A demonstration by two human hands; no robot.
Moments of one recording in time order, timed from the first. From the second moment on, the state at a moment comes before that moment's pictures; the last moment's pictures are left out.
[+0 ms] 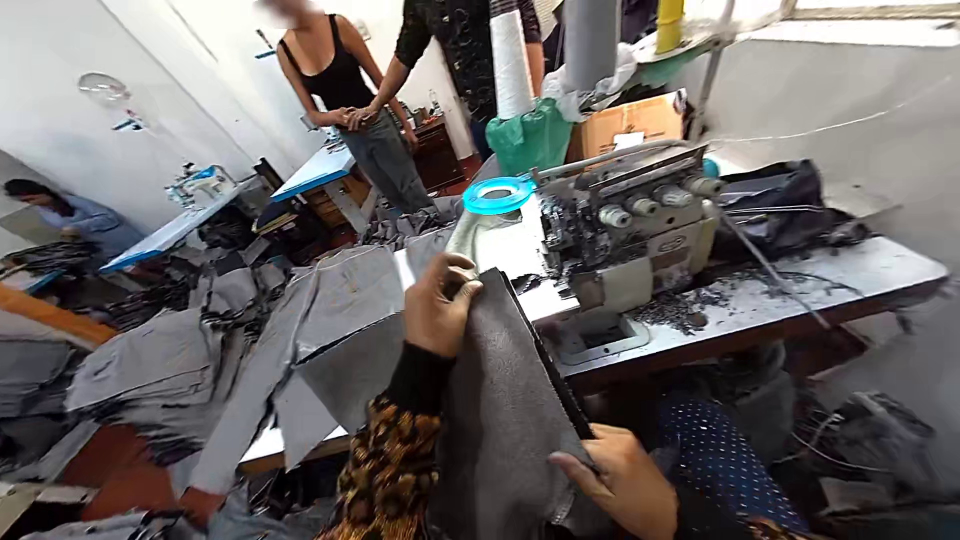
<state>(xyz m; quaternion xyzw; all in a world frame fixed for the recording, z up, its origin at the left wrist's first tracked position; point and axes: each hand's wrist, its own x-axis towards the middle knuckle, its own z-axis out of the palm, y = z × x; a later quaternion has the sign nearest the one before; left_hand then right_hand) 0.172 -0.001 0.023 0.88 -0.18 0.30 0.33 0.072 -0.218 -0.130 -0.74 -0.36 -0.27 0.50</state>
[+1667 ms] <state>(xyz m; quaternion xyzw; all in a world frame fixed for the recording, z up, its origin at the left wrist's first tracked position) 0.102 0.049 0.159 0.98 -0.04 -0.13 -0.13 0.156 -0.224 -0.081 -0.78 -0.17 -0.12 0.59</state>
